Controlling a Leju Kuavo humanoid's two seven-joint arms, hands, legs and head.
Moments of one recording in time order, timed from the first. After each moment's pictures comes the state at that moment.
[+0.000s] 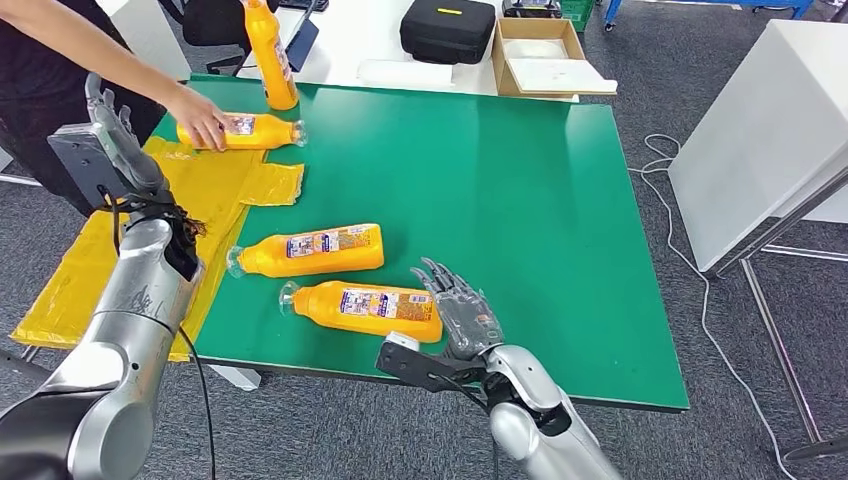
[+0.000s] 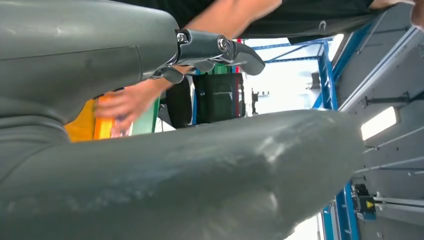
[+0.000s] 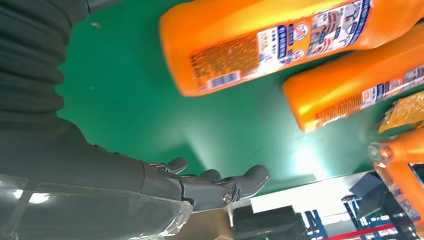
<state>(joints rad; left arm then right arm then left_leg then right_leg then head) -0.82 0.04 0.18 -0.71 0.07 0.33 -0.70 -0.30 0.02 0.67 -1.23 0.95 0.07 0.06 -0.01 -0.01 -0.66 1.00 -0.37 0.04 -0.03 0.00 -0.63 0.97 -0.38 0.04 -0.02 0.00</state>
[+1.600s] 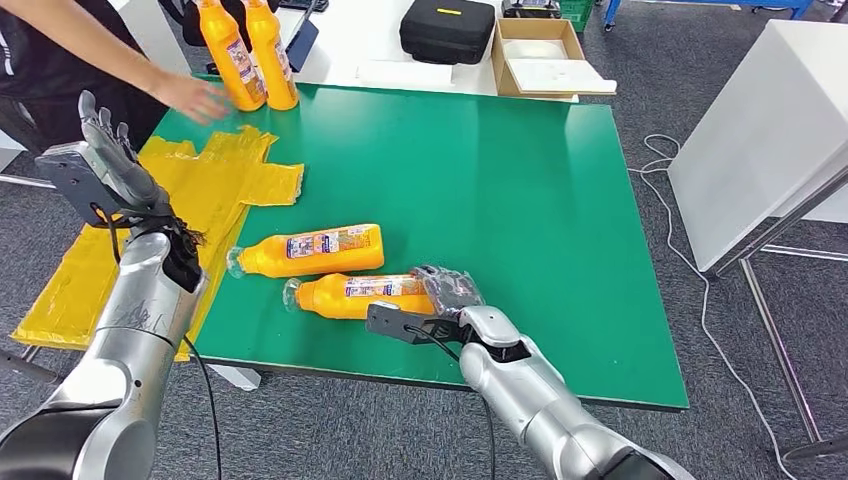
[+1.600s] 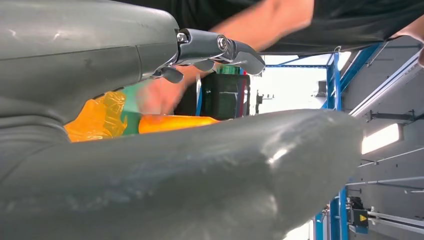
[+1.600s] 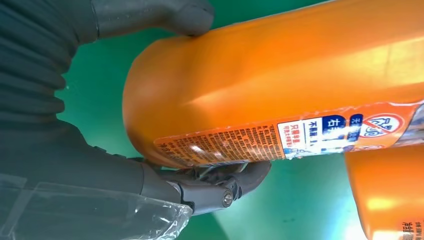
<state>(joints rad) -0.76 0.04 0.16 -0.78 0.18 0.32 -0.70 -0.65 0.21 0.66 -0.49 1.02 0.08 0.05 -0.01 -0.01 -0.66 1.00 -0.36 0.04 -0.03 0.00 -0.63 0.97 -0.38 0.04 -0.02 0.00</state>
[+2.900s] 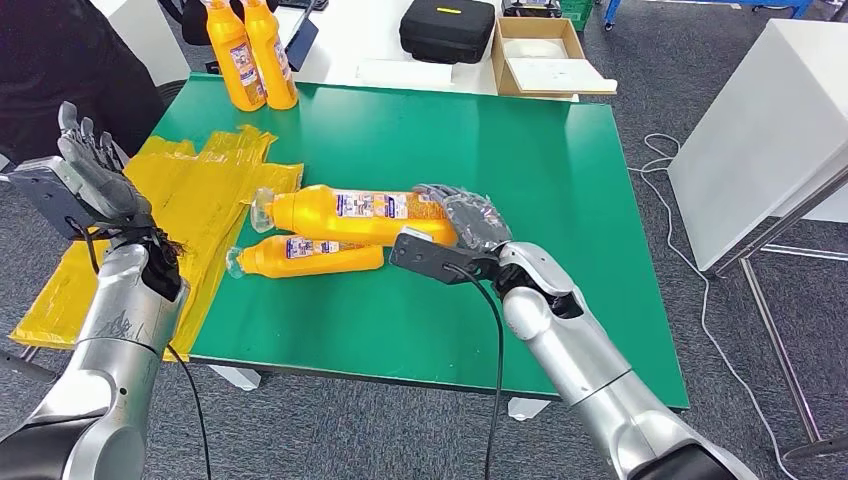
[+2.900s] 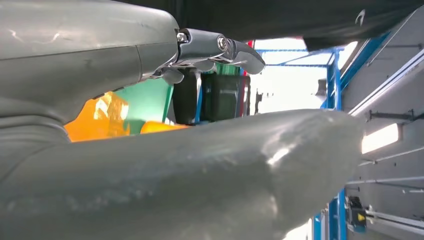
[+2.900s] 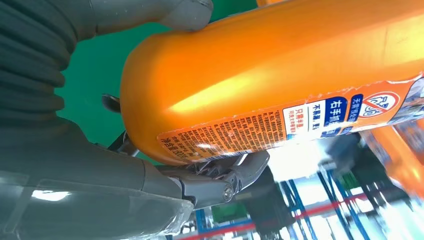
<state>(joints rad) -0.72 0.07 0.23 -0.80 0.18 0.19 -0.70 -0.68 0.02 0.64 -1.01 0.74 0.15 -0.04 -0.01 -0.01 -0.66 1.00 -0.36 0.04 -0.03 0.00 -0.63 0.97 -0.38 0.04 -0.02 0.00</state>
